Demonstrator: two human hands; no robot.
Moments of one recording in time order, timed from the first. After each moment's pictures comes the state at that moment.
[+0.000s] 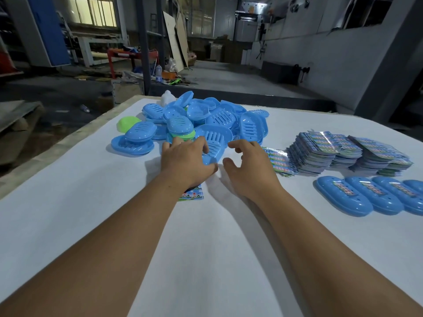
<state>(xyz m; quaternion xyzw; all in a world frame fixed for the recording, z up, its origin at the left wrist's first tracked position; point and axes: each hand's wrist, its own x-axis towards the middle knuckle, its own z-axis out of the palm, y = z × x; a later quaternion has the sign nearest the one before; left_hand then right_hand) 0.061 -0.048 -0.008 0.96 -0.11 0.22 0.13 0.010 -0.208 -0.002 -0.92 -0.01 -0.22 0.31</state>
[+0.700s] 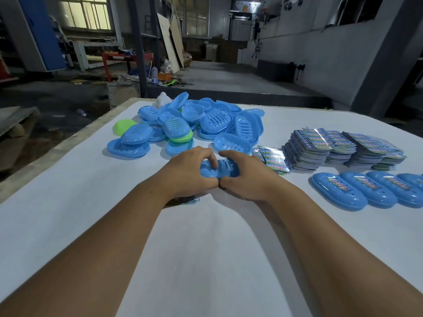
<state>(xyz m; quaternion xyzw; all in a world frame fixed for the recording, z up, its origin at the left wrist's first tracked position) 0.030 -0.039 0.008 0.92 -0.23 0.02 0.30 0.004 -0.227 0.004 -0.97 -0.07 -0.05 0.24</state>
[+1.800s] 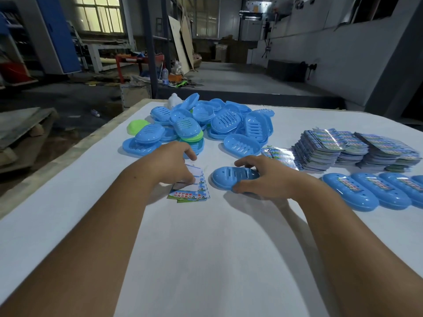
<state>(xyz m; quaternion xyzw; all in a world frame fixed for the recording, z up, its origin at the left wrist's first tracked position) 0.024 0.003 0.041 0.97 -0.07 -0.04 0.23 -0.003 -0.248 0.016 -0.96 -0.06 0.04 0.27</state>
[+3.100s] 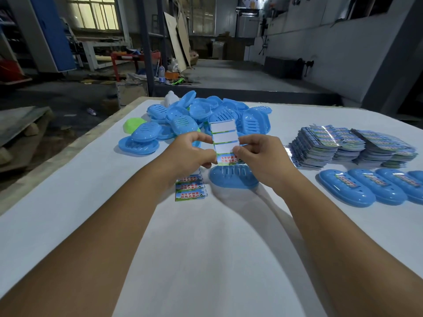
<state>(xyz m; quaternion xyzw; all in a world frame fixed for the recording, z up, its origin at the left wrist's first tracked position) 0.017 -0.029 0.032 0.82 -0.11 -0.04 0.56 -0.002 -0.224 0.021 -0.83 -0.04 -0.15 0.54</state>
